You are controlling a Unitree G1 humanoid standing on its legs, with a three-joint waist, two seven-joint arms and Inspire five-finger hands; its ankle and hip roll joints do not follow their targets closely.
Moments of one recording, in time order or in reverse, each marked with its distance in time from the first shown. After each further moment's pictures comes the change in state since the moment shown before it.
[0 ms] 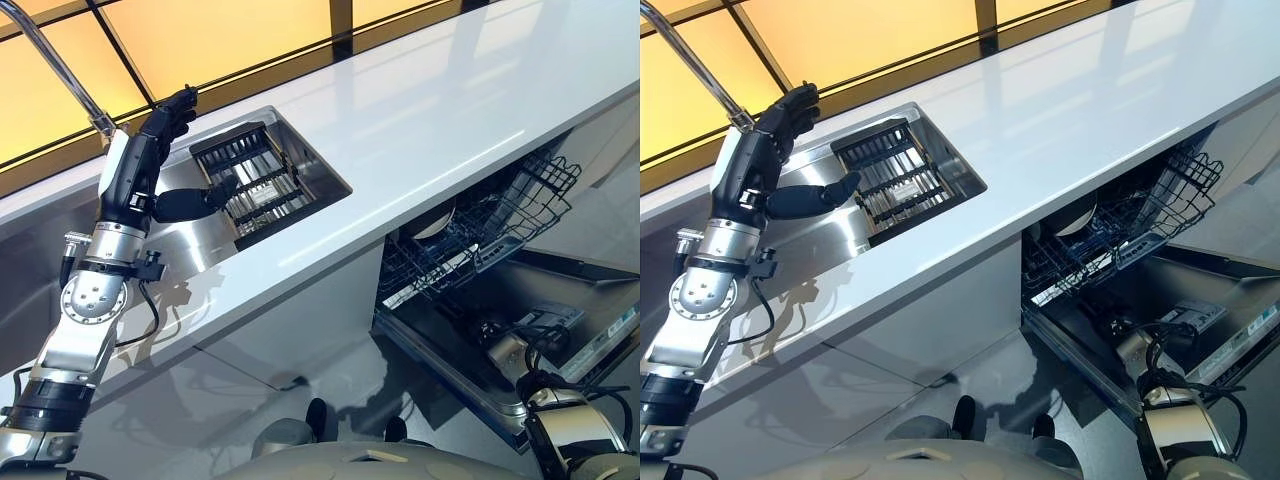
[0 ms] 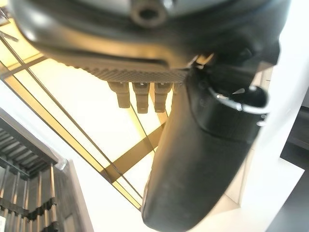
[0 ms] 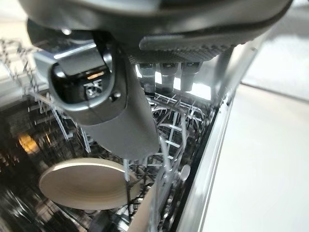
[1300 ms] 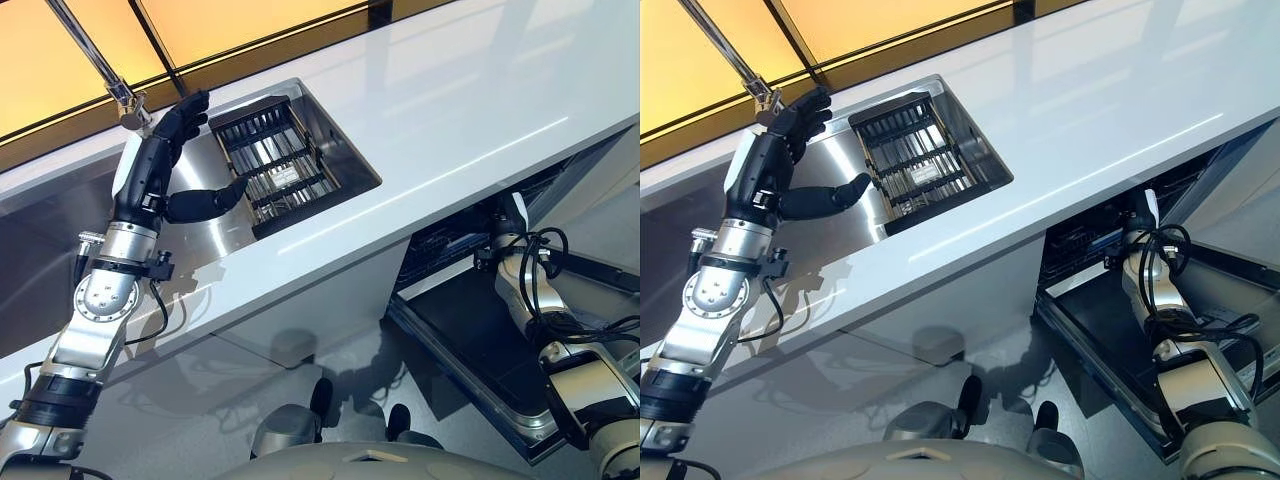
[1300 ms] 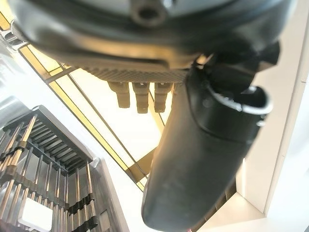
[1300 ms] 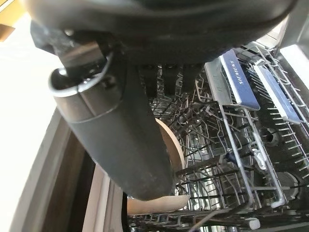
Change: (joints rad) left arm -0.016 0.000 -0.061 0.008 -0.013 -0.009 0.022; right arm -0.165 -0.149 0.210 -0.225 -0.514 -0.323 -0.234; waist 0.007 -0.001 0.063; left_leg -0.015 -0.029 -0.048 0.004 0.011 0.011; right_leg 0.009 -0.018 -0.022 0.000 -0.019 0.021
